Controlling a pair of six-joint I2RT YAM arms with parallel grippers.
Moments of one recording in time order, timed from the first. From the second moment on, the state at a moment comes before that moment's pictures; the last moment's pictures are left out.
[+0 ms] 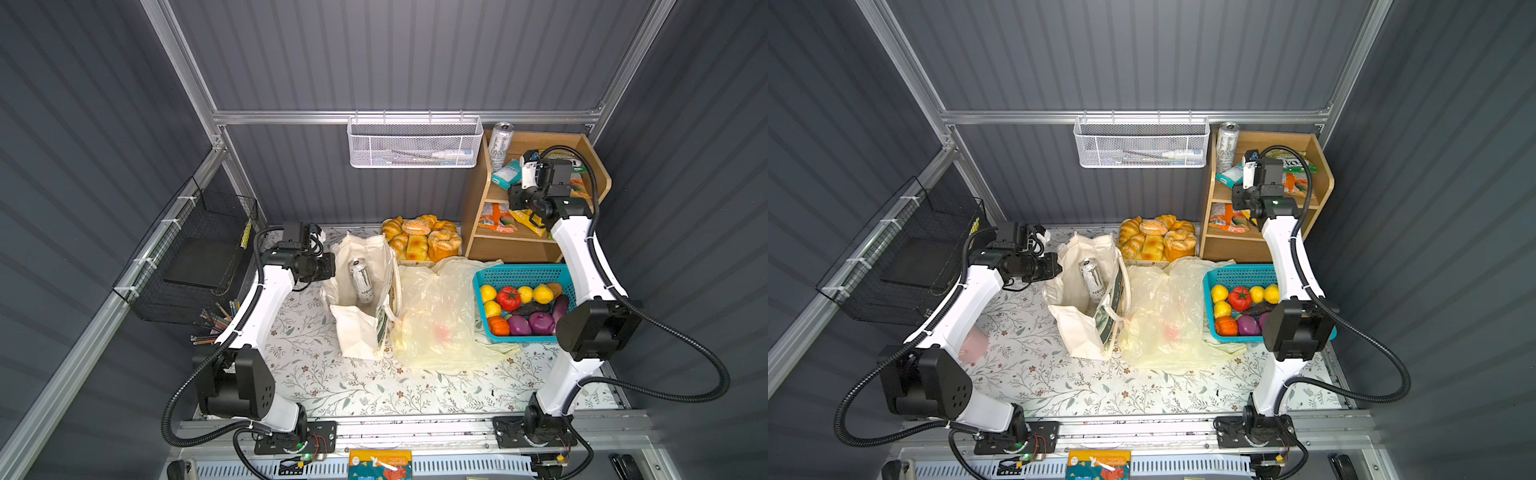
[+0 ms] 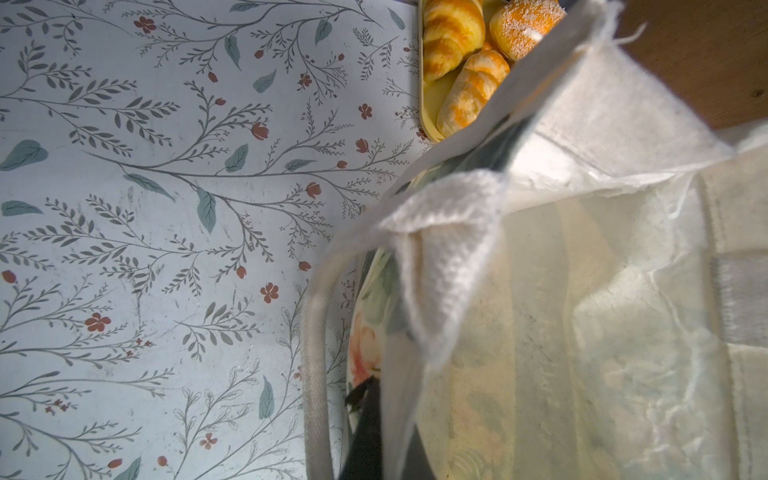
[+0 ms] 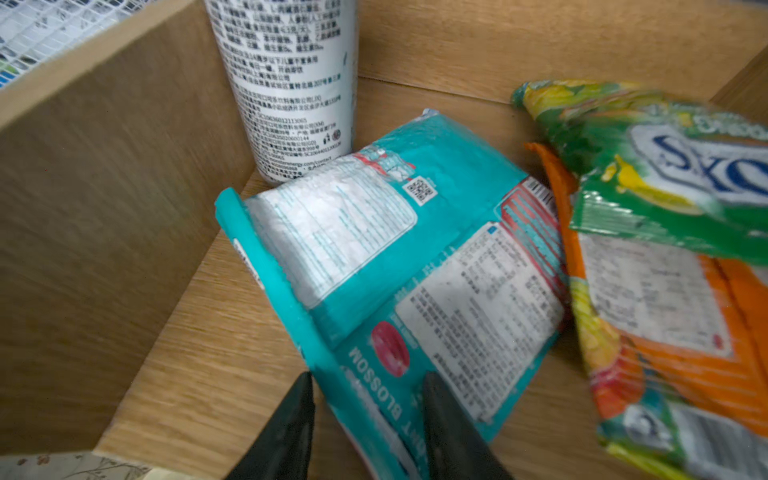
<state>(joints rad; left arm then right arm) -0.13 1.51 1.38 -0.80 0.29 -0.19 0.02 1.87 2.02 -0.62 0.01 -0.12</state>
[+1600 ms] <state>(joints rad) -0.13 1.51 1.38 -0.80 0.29 -0.20 0.27 1.50 1.88 -0.41 -0.52 0.48</state>
